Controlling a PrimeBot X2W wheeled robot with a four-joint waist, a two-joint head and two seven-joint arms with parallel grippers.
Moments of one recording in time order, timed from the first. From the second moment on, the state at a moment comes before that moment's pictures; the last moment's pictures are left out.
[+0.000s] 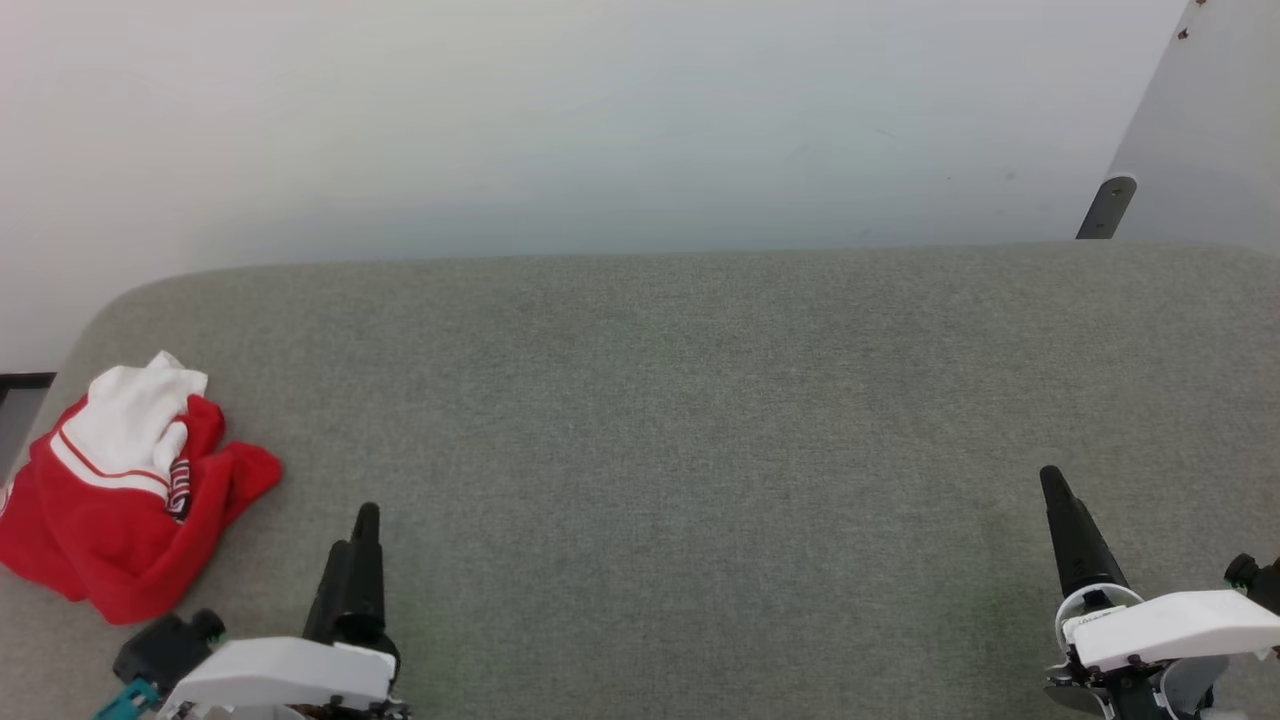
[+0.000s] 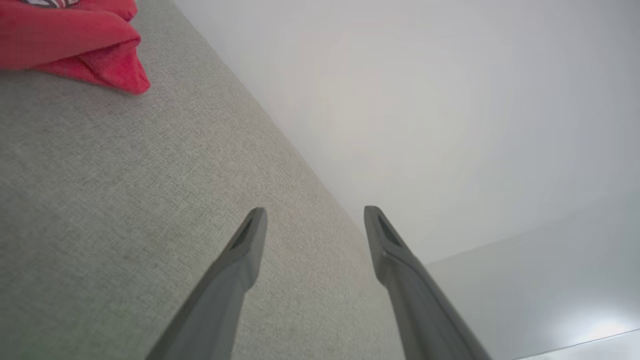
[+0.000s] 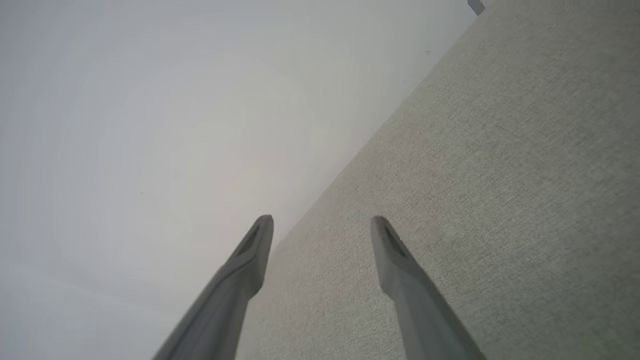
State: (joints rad) left arm -0.06 0.04 0.10 0.22 -1.02 -0.09 -0.04; right arm -0.13 -0.11 0.01 0.29 1.10 0.13 -0.04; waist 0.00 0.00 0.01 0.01
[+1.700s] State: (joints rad) left arm -0.04 0.08 -0.01 0.21 -0.32 0.01 -0.19; right arm -0.14 -0.09 -0.04 0.29 0.21 0.13 -0.19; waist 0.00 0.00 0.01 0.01
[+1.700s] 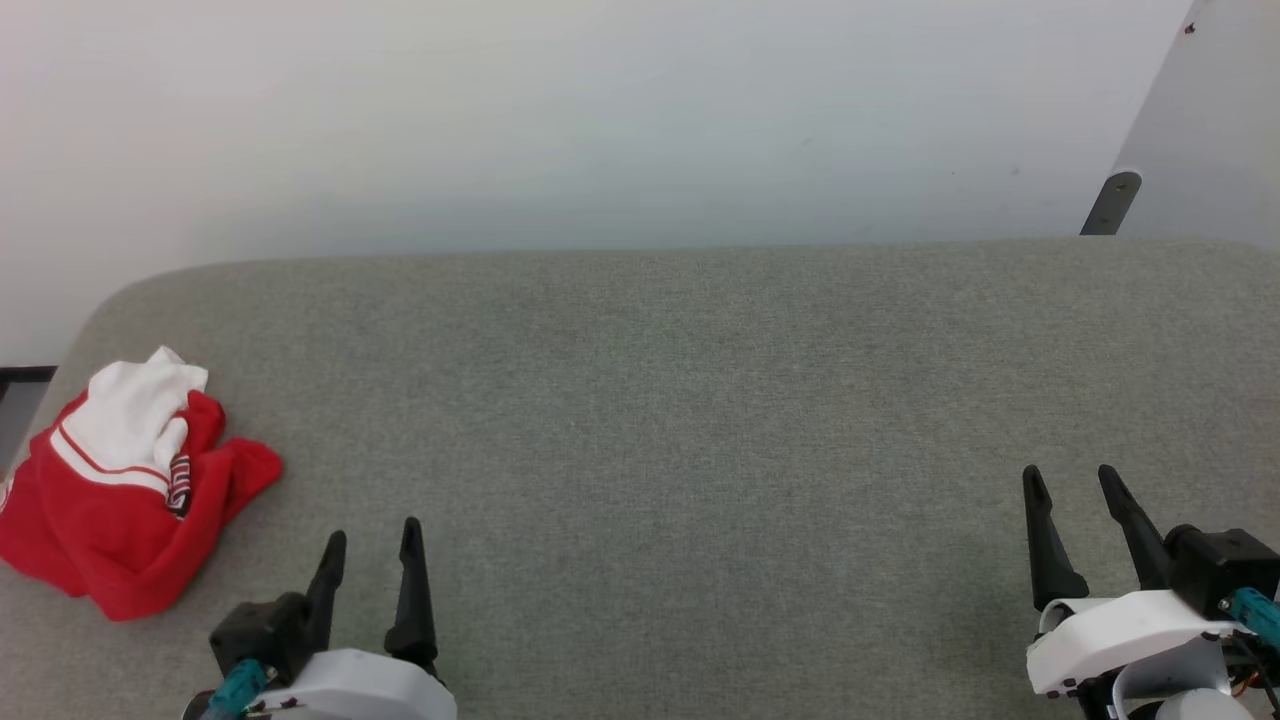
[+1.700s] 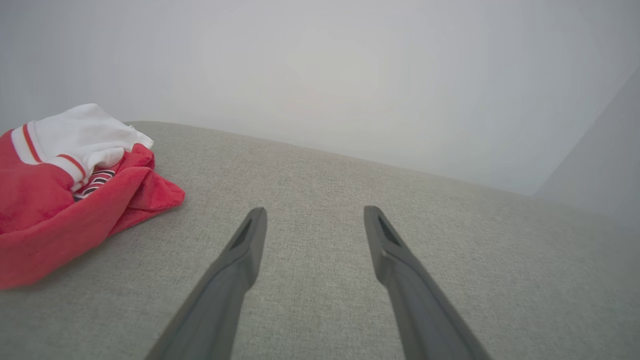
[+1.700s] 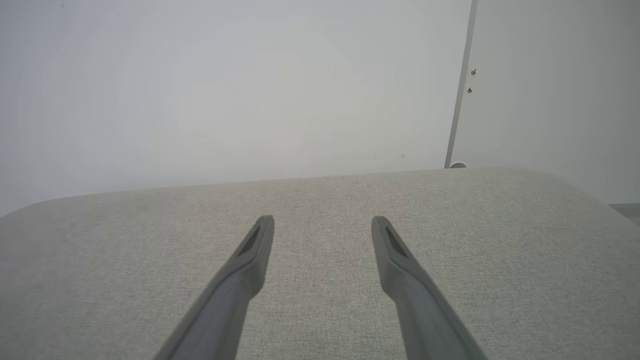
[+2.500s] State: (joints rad) left arm -0.03 0.08 -0.02 0.22 -0.15 0.02 -0.23; right arm -0.15 -0.07 -0.06 0.30 0.10 0.13 -0.24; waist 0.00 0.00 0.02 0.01
